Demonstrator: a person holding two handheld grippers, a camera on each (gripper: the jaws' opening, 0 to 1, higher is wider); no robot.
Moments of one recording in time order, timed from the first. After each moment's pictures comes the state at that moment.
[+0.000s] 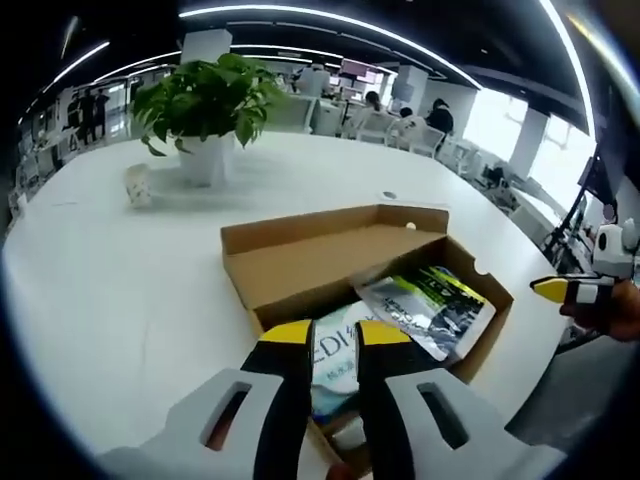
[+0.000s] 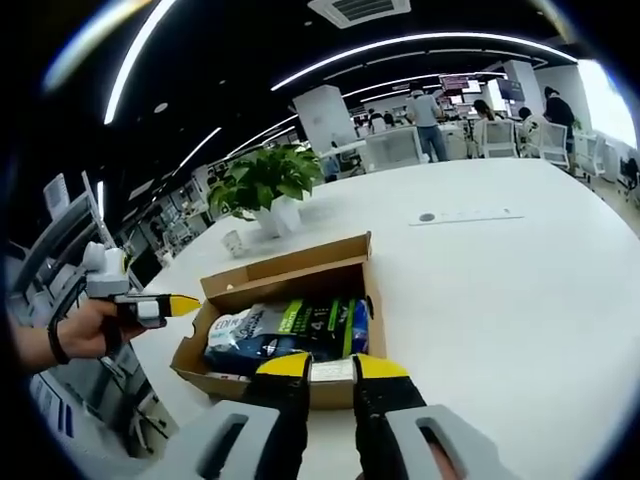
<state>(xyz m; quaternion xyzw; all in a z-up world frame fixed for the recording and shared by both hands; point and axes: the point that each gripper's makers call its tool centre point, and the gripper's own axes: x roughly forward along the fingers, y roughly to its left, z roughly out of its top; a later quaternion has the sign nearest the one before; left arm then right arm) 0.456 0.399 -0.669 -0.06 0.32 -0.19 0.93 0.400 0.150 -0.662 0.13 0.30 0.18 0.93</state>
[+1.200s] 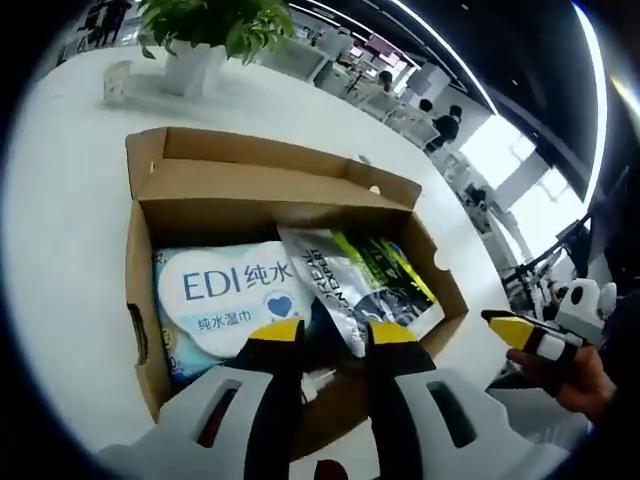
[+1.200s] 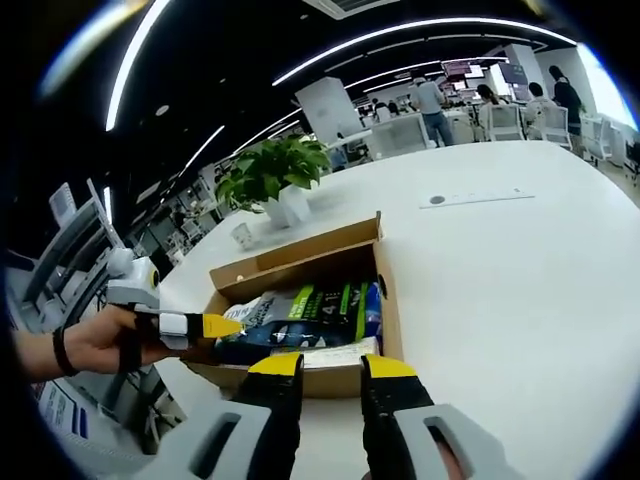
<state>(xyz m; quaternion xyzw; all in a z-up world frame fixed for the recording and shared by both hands) 0.434 0.319 -0.706 -0.20 0.42 -0.21 0.86 0.393 0.162 -0.676 0.16 0.32 0.20 0.91</state>
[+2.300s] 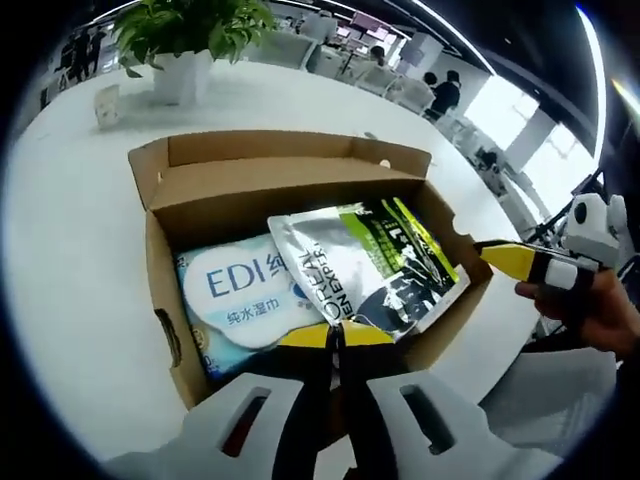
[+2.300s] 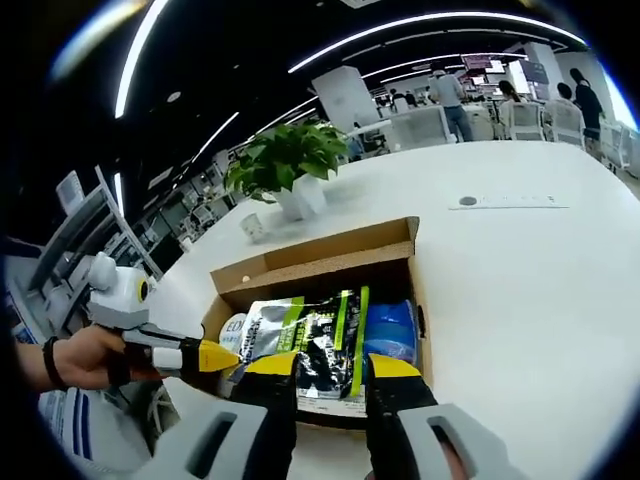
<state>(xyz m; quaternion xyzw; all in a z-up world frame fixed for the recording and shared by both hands) 0.422 0.340 -0.716 -0.11 0.44 -0.21 0.87 0.445 0.198 -0.683 0.13 0.34 0.24 0.90</state>
